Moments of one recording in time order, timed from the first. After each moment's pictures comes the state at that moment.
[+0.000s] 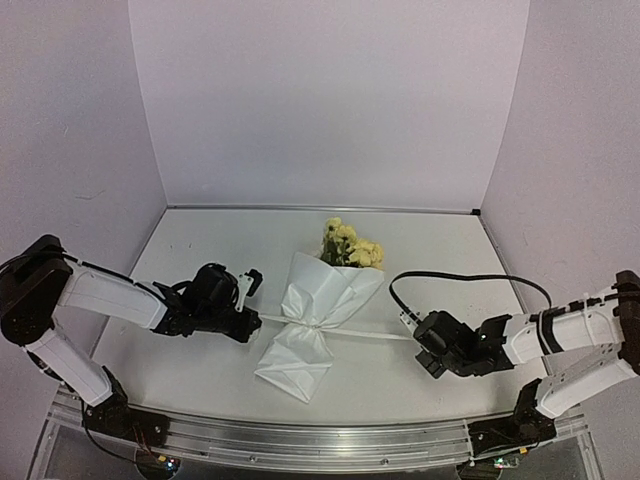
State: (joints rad) left arm -0.81 1.53 0.63 0.11 0.01 -0.33; right arm 0.99 1.32 0.47 -0.24 0.59 0.07
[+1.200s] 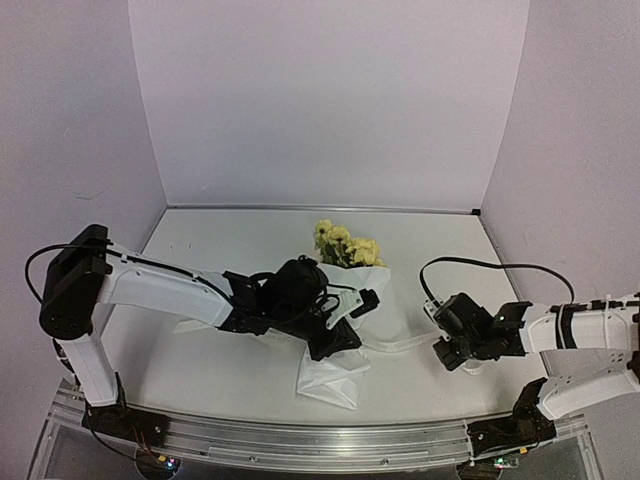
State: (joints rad) left arm -1.15 1.80 1.14 0.00 0.28 0.06; right arm 0.82 1.20 0.49 -0.45 0.44 0.17
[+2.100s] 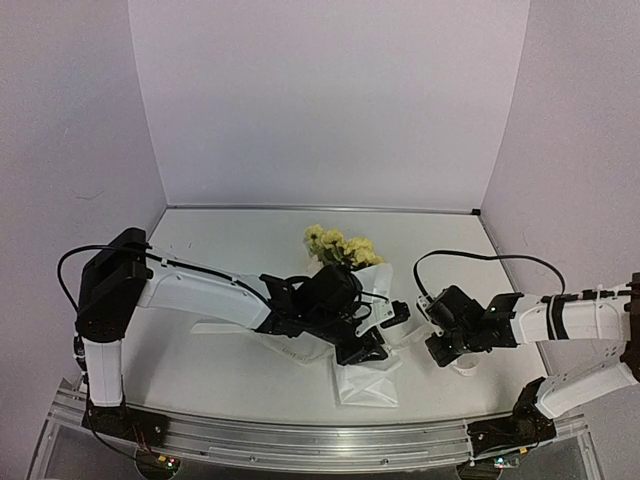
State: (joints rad) left arm -1.20 1.99 1.36 -0.05 0.30 0.16; right arm 0.82 1.28 0.57 -0.48 0.37 0.22
